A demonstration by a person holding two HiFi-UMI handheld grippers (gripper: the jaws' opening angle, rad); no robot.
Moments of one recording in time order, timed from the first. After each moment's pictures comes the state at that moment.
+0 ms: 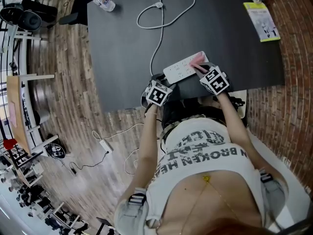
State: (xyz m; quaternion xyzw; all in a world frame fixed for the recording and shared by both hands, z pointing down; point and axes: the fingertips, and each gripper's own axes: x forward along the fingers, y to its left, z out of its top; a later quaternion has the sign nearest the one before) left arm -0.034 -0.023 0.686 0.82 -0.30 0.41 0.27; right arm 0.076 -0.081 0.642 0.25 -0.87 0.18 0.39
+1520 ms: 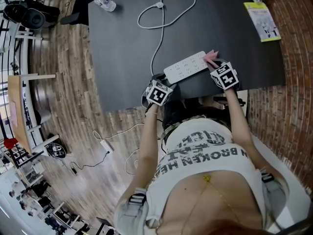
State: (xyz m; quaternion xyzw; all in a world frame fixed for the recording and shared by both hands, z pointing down) left arm -0.037 -0.022 0.683 0.81 -0.30 0.42 0.27; right arm 0.138 -0.107 0.643 0.32 -0.83 0.20 0.42
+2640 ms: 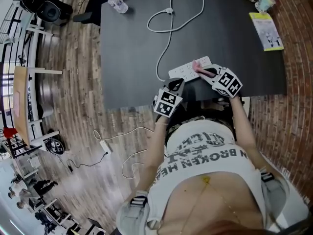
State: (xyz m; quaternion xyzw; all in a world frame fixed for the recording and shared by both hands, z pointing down) left arm 0.006 -0.027 0.583 0.86 -0.39 0.27 0.19; right arm 0.063 -0.064 0.579 0.12 -0.94 0.11 0.29
